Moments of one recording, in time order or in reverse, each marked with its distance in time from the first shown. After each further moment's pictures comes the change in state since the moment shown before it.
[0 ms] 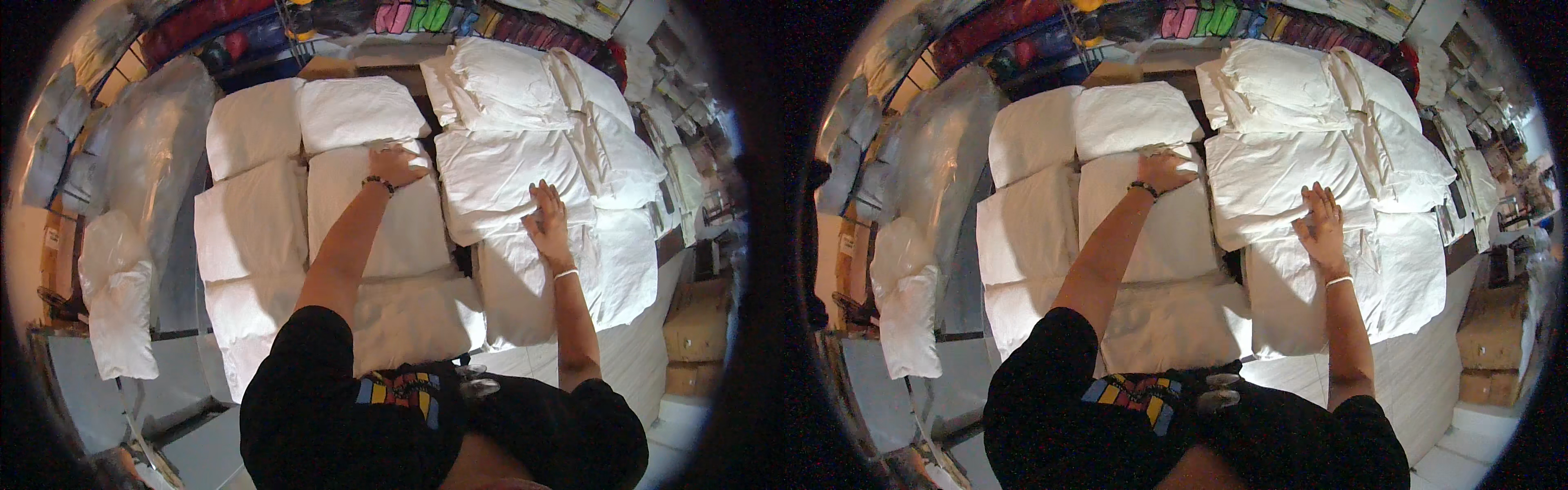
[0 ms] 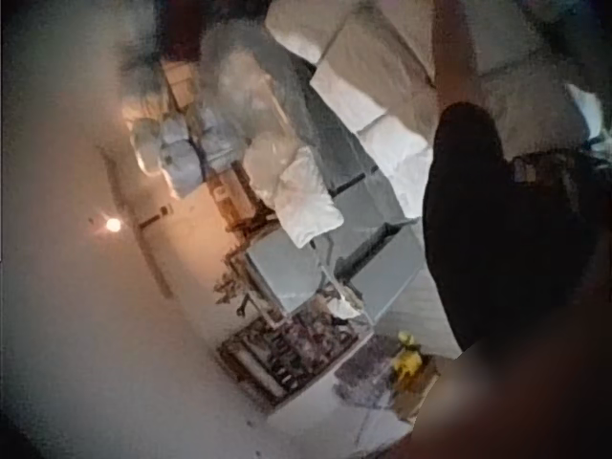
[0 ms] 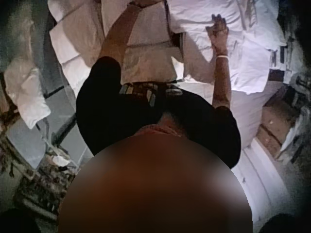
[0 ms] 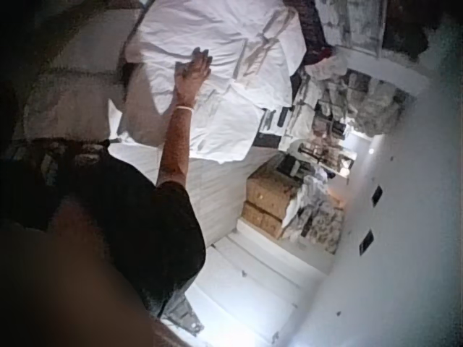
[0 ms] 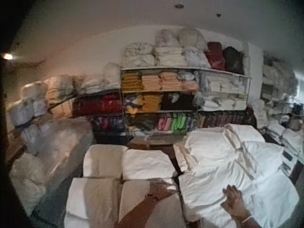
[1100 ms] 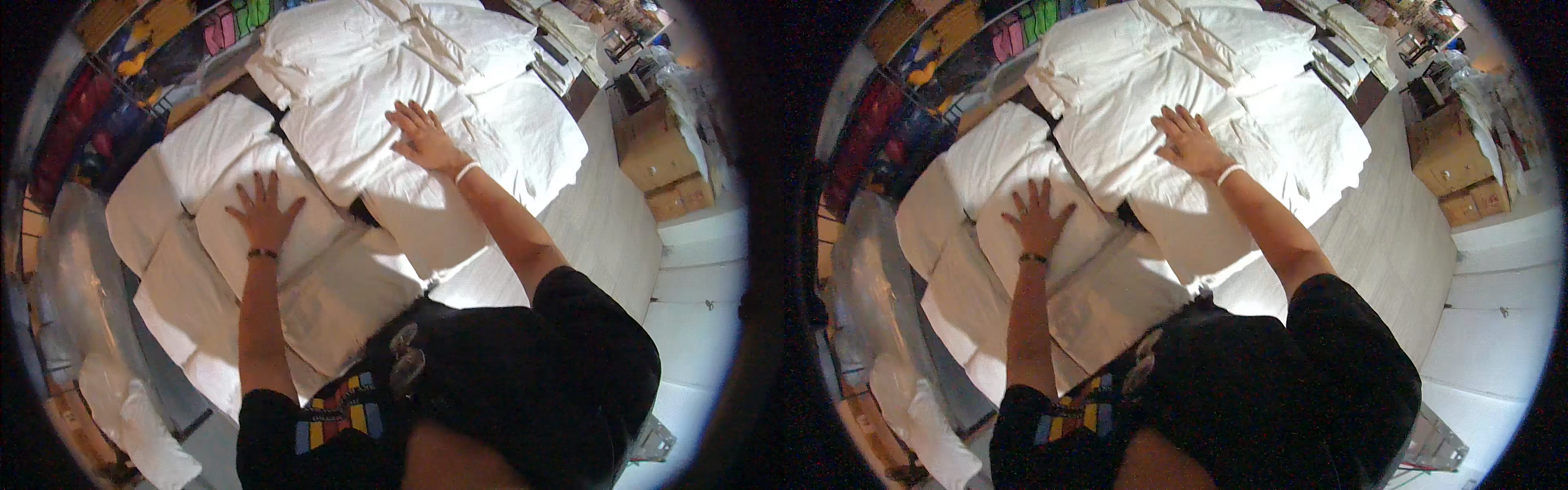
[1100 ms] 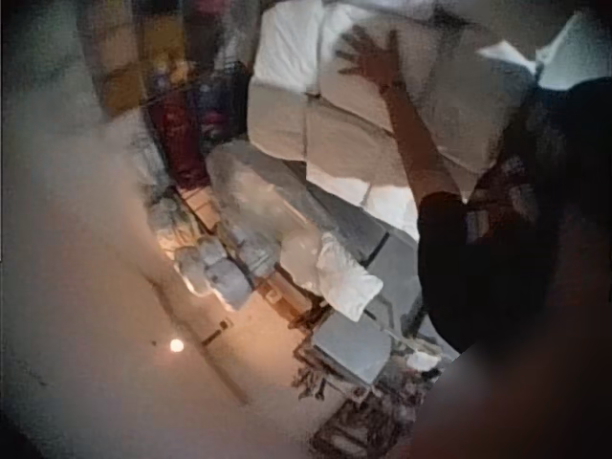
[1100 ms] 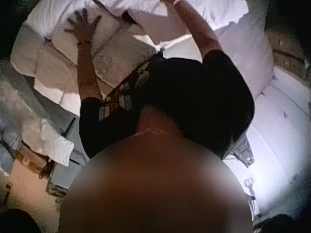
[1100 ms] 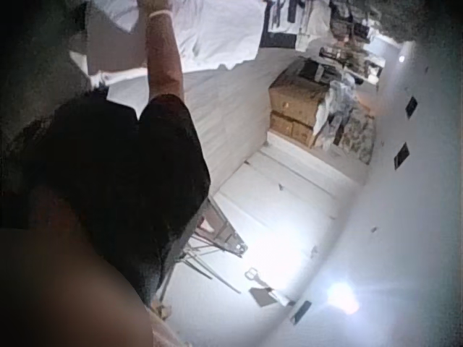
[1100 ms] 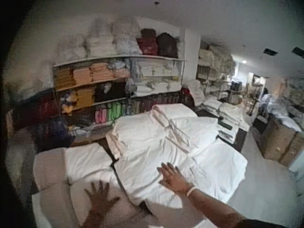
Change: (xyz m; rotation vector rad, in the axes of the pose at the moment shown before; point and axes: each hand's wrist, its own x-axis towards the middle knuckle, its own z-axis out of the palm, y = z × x) left_hand -0.110 0.020 0.011 0.341 0.197 0.032; right_hand -0.006 -0.006 -0.001 -0.100 -0.106 0.127
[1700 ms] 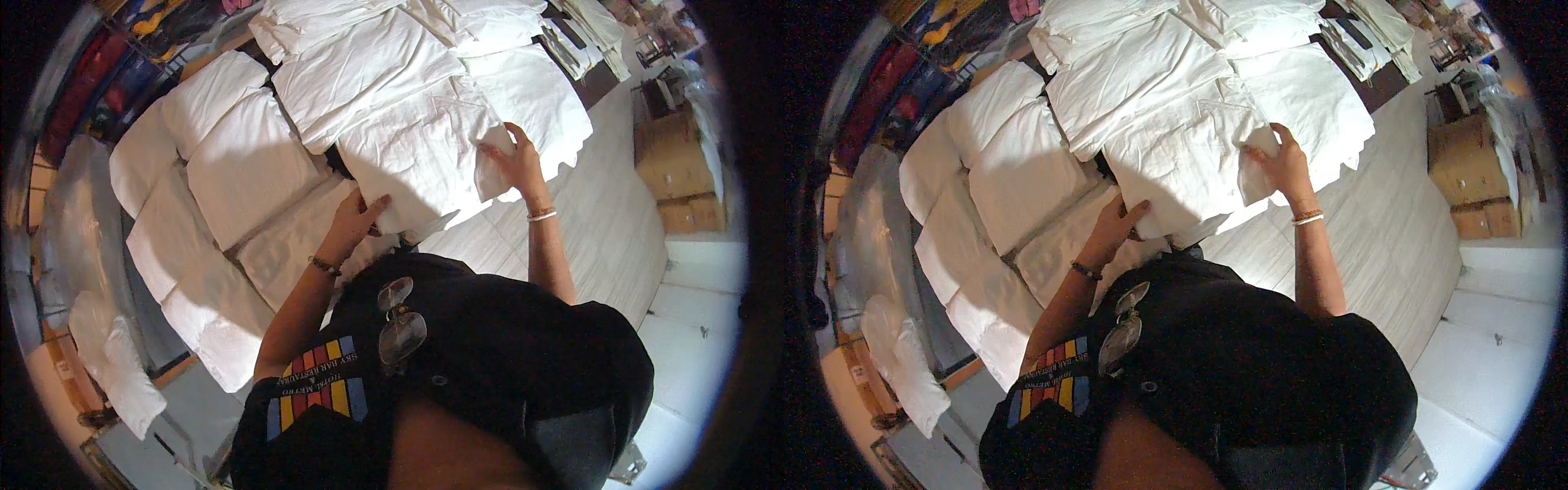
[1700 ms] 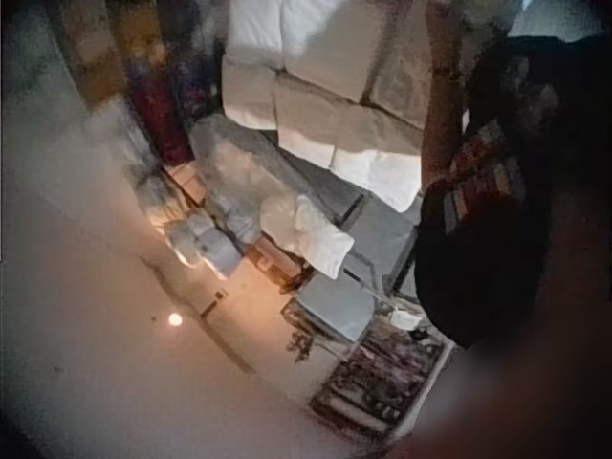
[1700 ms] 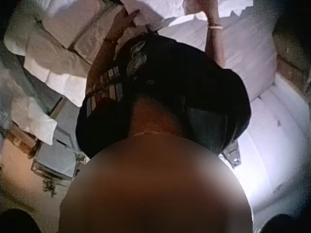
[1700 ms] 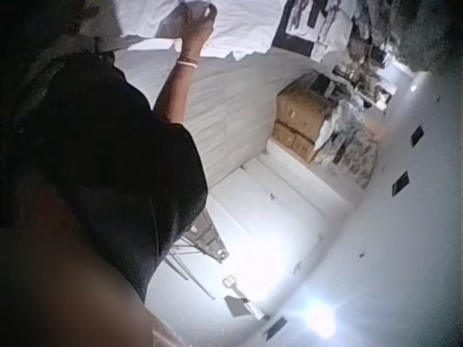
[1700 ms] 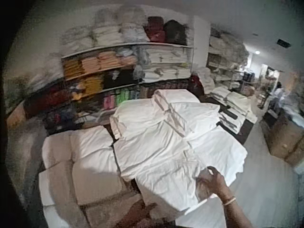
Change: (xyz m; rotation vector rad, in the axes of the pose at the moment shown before) left_hand -0.137 0.184 -0.074 -1.546 -0.753 -0.241; right_hand -0.177 0.015 -0.144 0.385 0.078 0.700
